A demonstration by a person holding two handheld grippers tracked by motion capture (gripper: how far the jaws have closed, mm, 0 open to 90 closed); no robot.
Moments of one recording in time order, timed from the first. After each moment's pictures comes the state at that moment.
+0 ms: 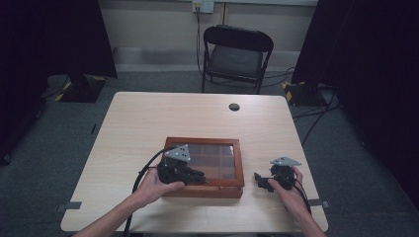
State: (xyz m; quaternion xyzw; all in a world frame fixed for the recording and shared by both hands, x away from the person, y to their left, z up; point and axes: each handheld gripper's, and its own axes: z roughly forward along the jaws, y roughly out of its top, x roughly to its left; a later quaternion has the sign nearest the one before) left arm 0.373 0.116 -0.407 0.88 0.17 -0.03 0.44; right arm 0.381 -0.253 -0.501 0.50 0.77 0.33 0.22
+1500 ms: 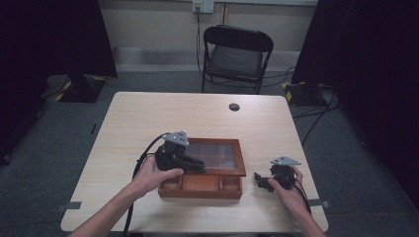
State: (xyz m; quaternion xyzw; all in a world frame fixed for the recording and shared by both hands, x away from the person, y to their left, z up) left arm 0.388 0.119 -0.368 0.87 0.20 -0.04 0.45; right arm 0.382 -0.253 -0.501 0.50 0.77 0.33 0.22
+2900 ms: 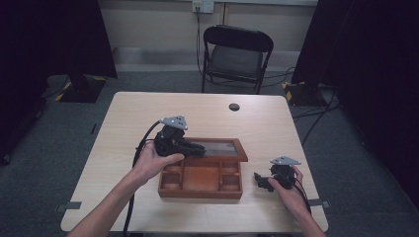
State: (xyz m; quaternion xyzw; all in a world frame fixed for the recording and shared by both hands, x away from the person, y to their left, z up) left arm 0.407 0.121 -0.338 0.86 0.21 -0.02 0.47; right arm 0.383 -0.253 -0.501 0.50 0.77 0.33 0.22
